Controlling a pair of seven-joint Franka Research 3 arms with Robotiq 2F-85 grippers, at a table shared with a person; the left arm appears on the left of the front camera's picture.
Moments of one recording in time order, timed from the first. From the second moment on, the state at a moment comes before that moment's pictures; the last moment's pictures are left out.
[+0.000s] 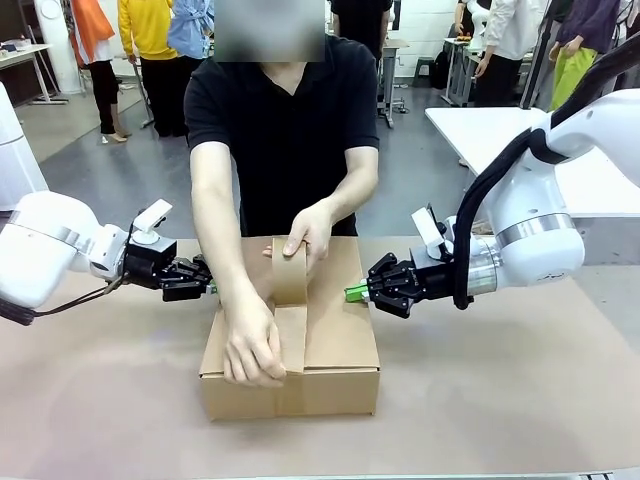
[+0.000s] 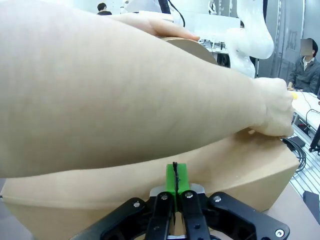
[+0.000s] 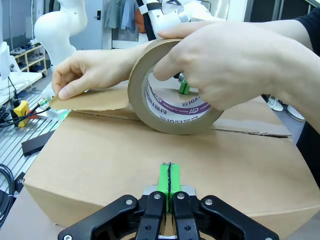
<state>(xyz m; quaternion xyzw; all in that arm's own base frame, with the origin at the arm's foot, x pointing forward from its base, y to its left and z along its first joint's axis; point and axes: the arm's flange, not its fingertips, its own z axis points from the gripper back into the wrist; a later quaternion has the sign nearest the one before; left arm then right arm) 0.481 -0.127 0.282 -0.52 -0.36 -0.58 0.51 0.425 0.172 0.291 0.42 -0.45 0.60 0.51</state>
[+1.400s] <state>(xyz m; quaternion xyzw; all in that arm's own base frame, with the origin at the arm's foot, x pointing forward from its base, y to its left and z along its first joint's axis) 0.481 -0.127 0.282 -0.52 -0.36 -0.58 0.51 0.425 0.172 0.291 0.42 -0.45 0.60 0.51</state>
